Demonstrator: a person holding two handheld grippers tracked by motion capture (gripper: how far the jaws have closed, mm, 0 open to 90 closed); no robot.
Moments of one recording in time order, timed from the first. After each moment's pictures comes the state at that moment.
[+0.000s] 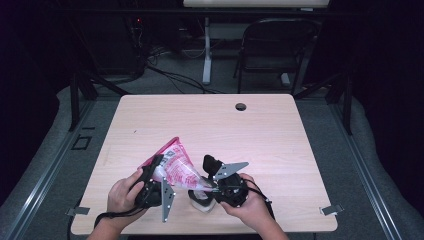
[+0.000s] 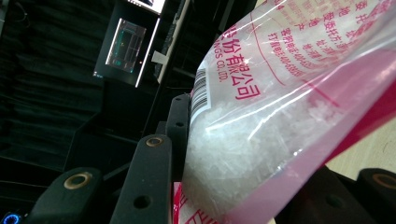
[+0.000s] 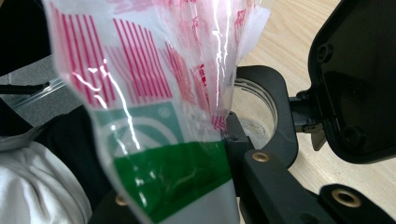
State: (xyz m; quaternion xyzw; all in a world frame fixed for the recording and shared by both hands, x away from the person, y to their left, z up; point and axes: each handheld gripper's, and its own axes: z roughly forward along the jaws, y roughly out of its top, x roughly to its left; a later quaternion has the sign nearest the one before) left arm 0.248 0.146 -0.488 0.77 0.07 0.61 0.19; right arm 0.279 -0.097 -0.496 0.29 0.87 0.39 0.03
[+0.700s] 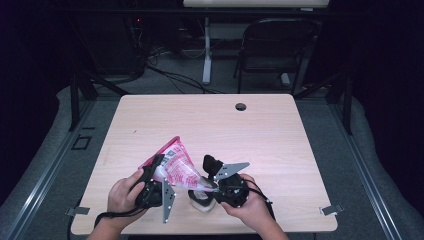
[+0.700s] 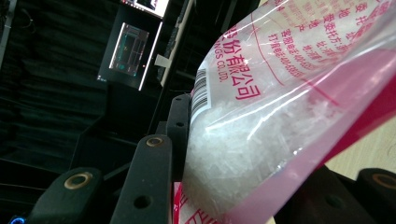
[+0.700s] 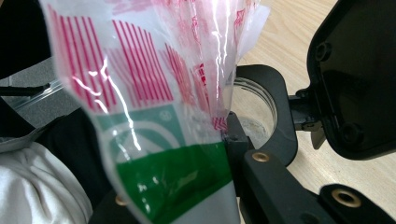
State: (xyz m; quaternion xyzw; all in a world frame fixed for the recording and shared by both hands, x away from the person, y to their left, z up) left arm 0.246 0.145 -0.486 0.76 0.06 0.62 0.19; right arm 0.278 -0.098 -0.496 0.29 0.87 0.40 0.03
